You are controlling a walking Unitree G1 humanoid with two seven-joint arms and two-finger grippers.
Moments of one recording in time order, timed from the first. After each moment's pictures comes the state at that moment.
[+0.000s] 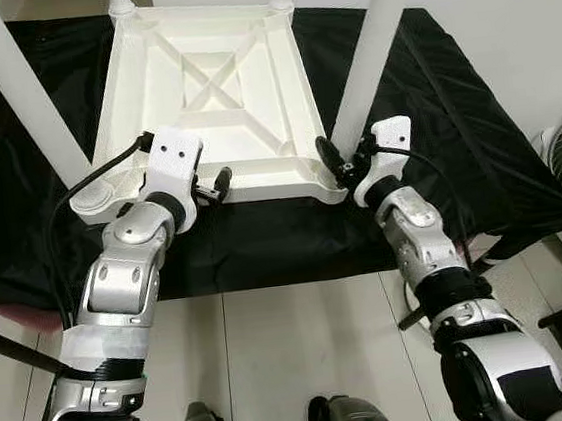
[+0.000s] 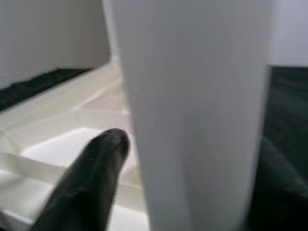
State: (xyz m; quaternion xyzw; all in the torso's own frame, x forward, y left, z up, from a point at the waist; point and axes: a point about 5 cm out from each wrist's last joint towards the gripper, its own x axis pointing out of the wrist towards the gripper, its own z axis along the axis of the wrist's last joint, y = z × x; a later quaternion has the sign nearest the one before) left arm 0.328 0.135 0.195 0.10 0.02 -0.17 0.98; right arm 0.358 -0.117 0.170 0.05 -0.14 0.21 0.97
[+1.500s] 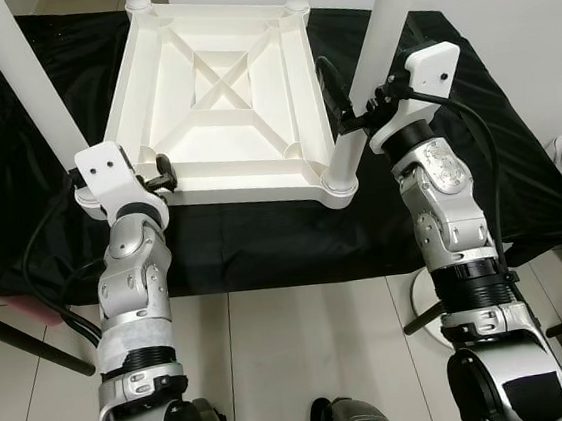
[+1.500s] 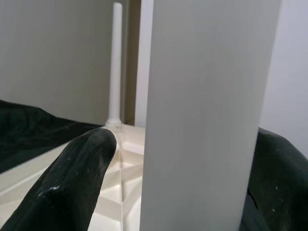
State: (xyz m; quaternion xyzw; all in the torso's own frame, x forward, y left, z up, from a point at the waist) left arm 0.340 0.170 0.174 -0.13 -0.02 0.09 0.99; right arm 0.341 -0.126 0.251 -0.01 -0.25 0.16 0.95
